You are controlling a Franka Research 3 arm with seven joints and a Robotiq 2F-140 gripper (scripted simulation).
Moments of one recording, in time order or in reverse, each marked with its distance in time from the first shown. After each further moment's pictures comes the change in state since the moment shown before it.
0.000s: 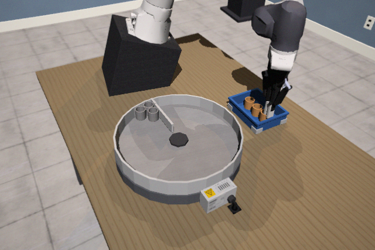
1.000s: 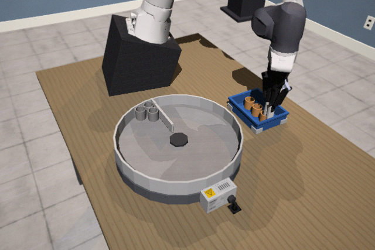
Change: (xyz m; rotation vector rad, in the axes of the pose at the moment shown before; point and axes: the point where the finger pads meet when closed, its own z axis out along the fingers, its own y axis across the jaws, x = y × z) arm 0.000 -0.001 0.004 0.000 0.000 0.001
